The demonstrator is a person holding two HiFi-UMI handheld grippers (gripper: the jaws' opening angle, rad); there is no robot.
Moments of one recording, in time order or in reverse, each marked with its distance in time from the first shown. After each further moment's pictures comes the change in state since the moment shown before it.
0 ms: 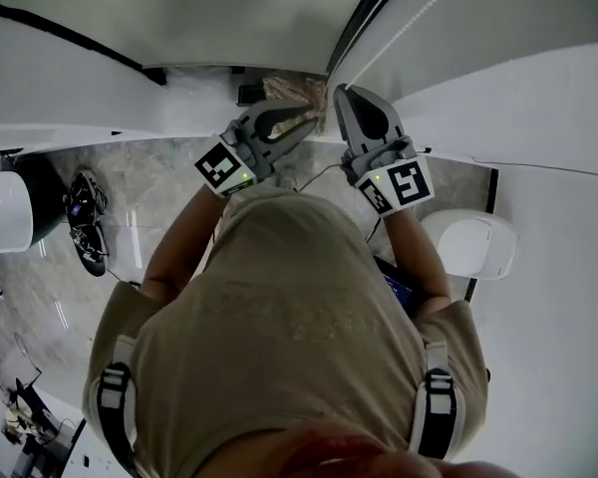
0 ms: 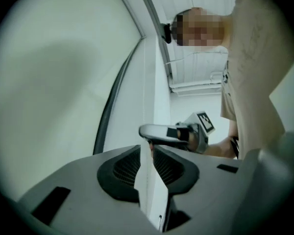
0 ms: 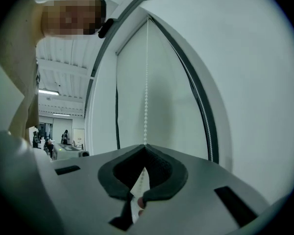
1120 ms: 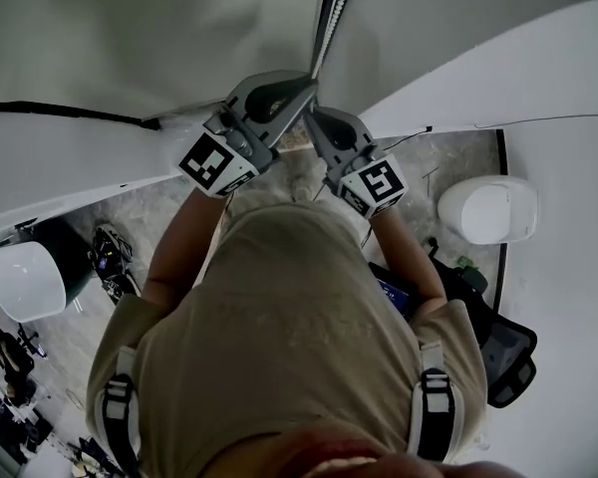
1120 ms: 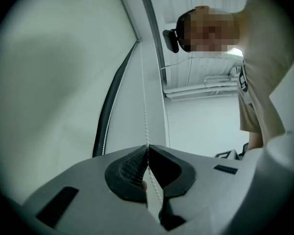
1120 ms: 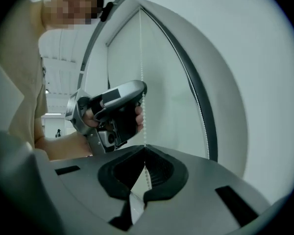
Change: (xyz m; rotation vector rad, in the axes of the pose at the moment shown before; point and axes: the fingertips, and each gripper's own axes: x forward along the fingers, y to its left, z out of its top) left arm 0.065 0.046 0.089 0.070 -0.042 -0.111; right arm 0.018 -0.009 -0.054 0.062 0.100 -0.096
